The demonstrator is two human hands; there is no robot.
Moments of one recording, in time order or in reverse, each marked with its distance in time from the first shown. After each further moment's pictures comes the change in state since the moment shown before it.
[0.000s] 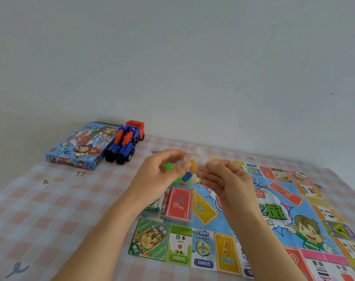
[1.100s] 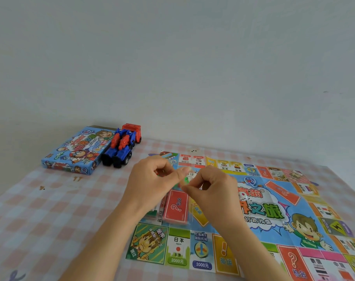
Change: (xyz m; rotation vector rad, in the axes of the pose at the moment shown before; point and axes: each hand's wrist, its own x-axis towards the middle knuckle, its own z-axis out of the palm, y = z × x) left_hand -0.005 0.005 0.004 0.162 0.181 0.102; right_hand 0.008 0.033 -0.001 -0.925 -0.010 -0.551
